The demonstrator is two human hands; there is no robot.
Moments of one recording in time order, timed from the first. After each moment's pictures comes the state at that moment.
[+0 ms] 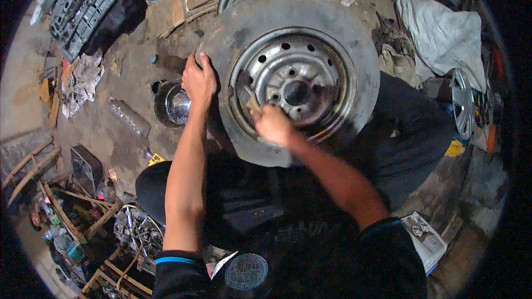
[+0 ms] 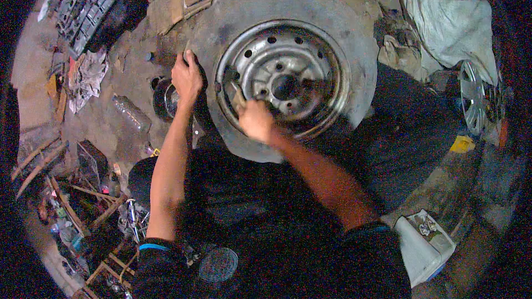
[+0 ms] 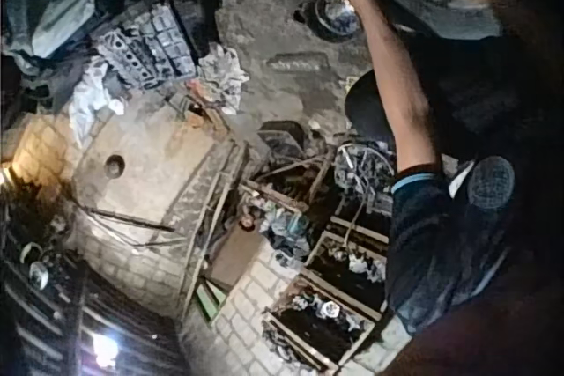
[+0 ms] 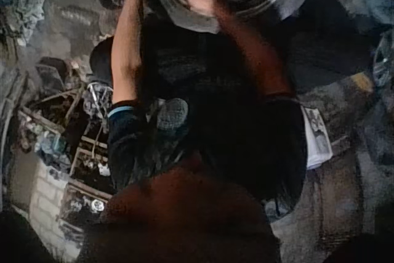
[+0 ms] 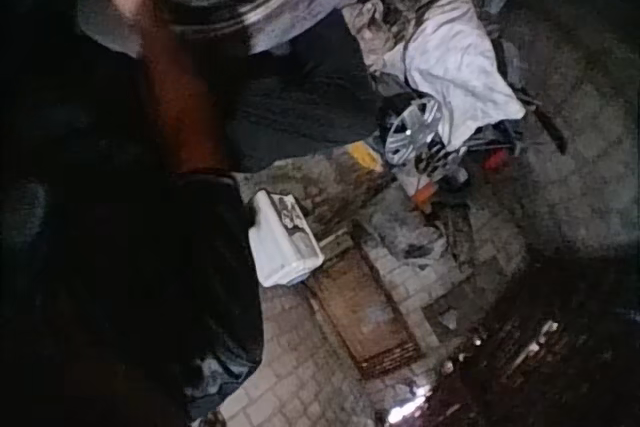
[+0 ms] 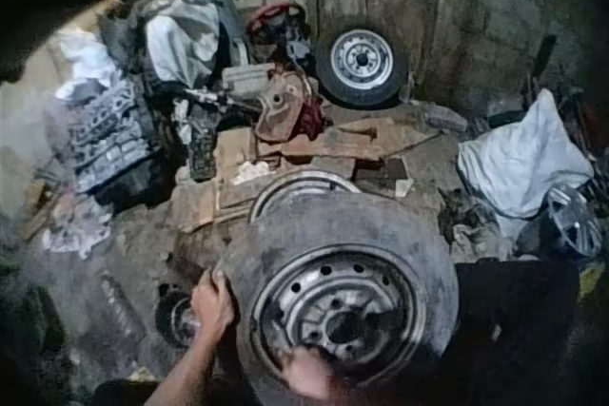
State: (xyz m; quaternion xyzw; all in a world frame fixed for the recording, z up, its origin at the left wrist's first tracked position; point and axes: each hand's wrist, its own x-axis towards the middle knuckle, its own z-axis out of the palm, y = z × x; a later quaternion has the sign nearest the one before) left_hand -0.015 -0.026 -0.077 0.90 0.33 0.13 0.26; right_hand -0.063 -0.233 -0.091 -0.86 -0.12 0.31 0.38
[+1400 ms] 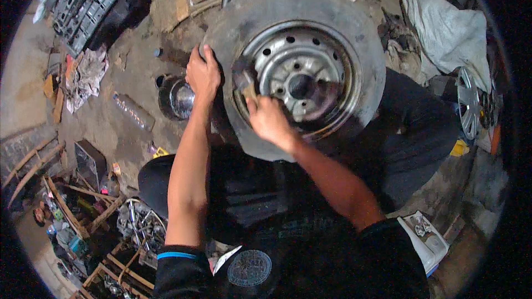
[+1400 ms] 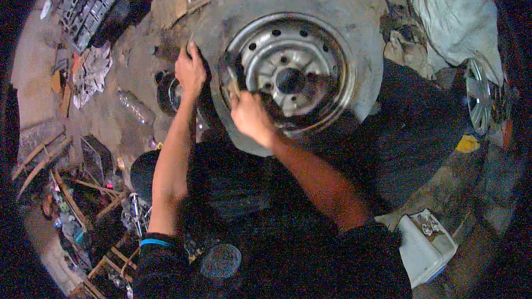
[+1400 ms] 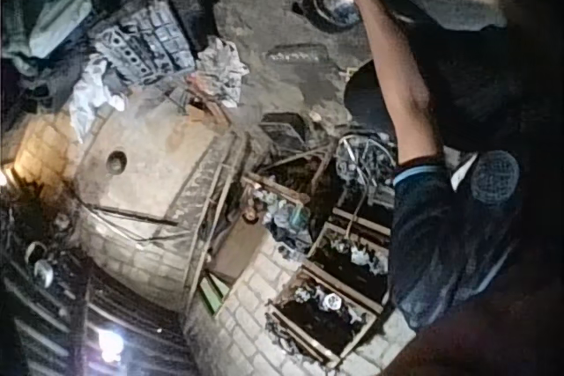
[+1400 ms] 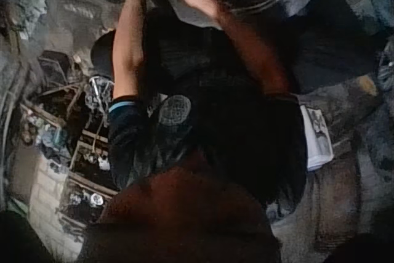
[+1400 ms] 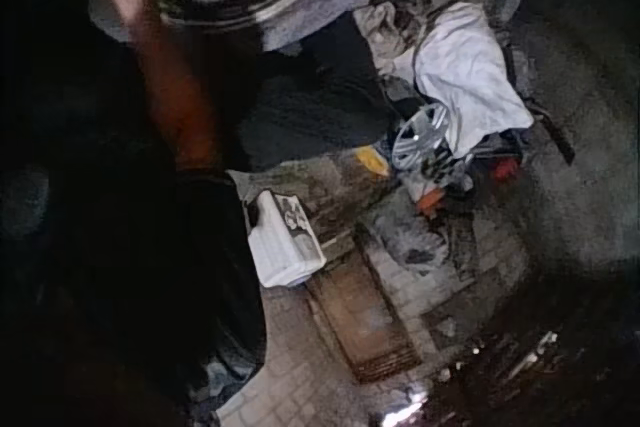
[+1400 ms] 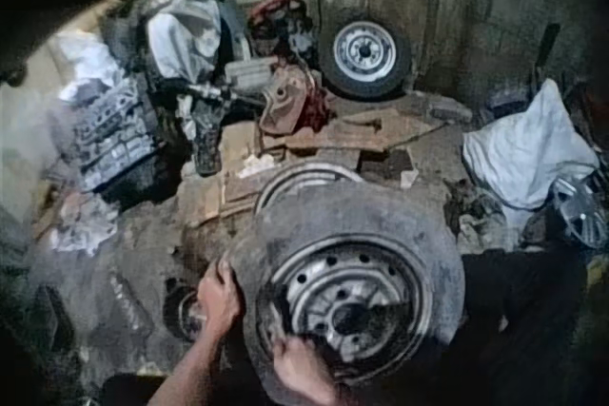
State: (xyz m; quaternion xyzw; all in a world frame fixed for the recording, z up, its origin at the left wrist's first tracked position) left_hand -0.018 -0.023 -0.081 0.89 0.33 0.12 0.28; right_hand -0.076 -0.210 -0.076 -0.87 -0.09 0.20 0.44
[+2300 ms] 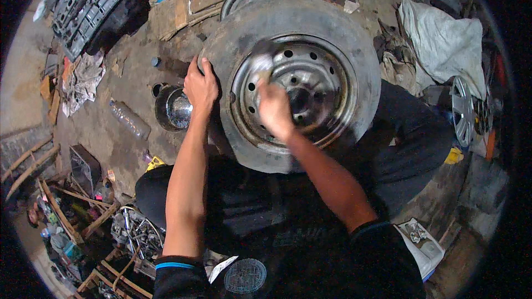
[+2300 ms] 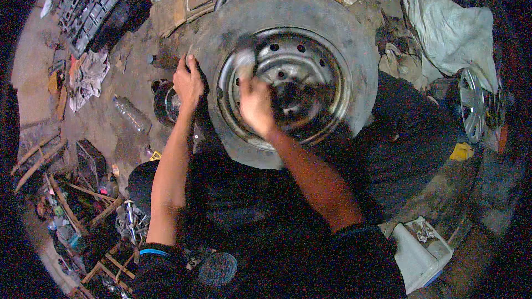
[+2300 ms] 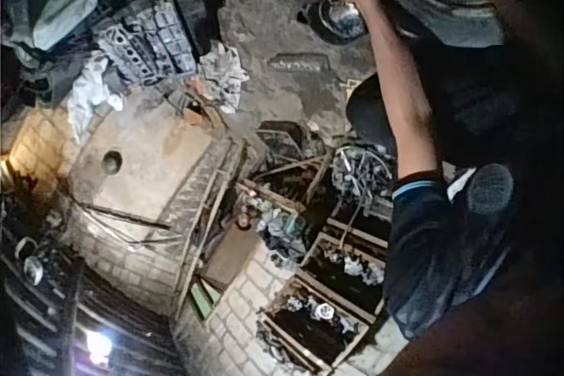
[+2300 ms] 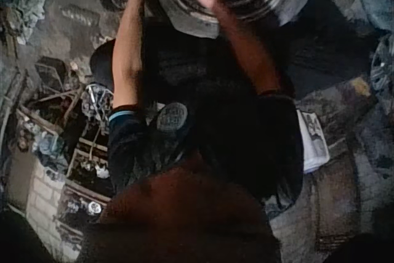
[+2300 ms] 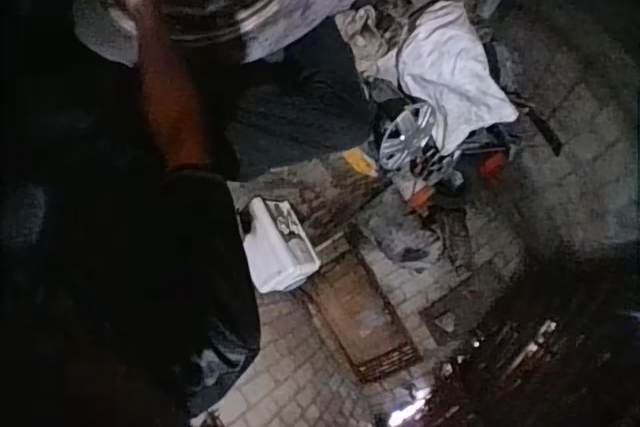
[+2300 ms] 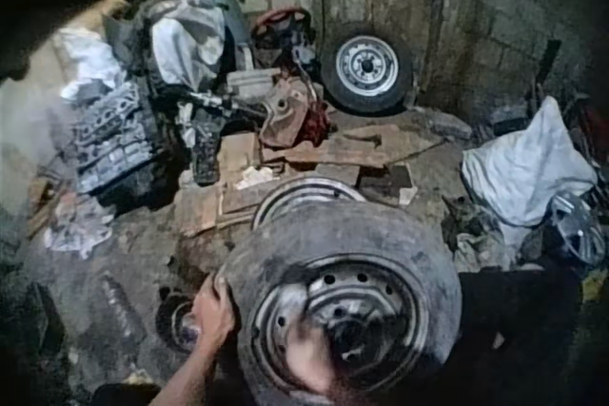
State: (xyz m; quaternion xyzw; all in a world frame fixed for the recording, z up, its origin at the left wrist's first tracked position) left_hand -0.019 -0.024 -0.076 0.88 0.34 0.13 0.29; right_hand -0.031 -0.211 -0.076 -0.80 -0.04 0.10 0.59
